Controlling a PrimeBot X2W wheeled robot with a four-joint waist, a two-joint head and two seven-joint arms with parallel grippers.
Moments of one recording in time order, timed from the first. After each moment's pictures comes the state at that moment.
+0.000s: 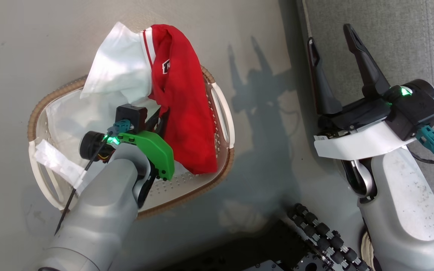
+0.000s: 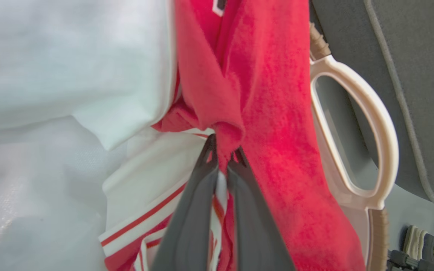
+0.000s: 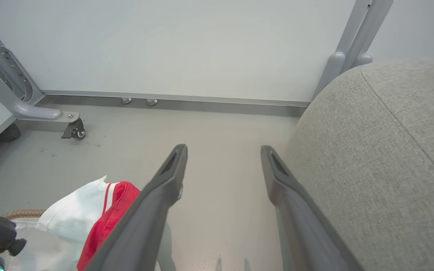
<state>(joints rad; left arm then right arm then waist) -0.84 0.08 -0.79 1.06 -0.69 -0.13 -0.26 -0.49 -0.06 0.16 -0.01 0.17 0.13 -0.26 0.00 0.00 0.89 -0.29</state>
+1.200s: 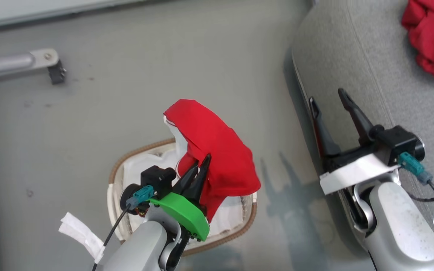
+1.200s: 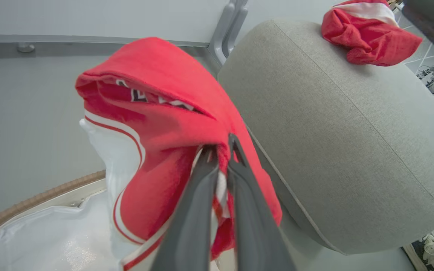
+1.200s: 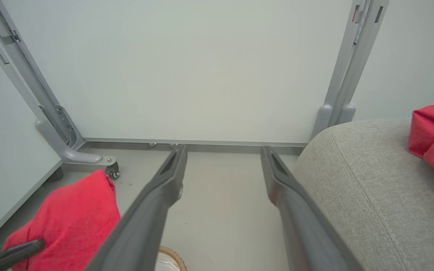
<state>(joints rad) -0.42 0.09 -0.68 0.55 -0.61 -0.13 -0.26 -0.37 -0.10 0.15 0.19 0.21 0.13 -0.26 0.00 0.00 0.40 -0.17</state>
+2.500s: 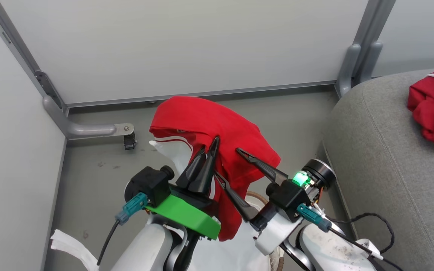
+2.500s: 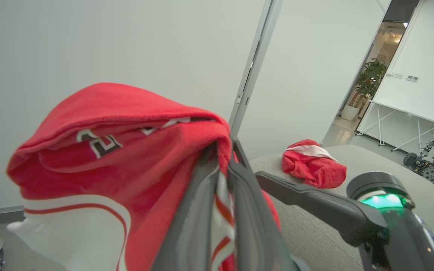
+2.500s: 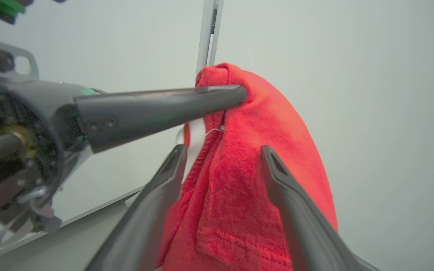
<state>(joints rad) -0.31 0.05 -0.56 0.22 -0.54 -0.13 -0.26 -0.34 -0.08 0.58 0.20 0.08 0.13 -0.26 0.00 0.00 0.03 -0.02</state>
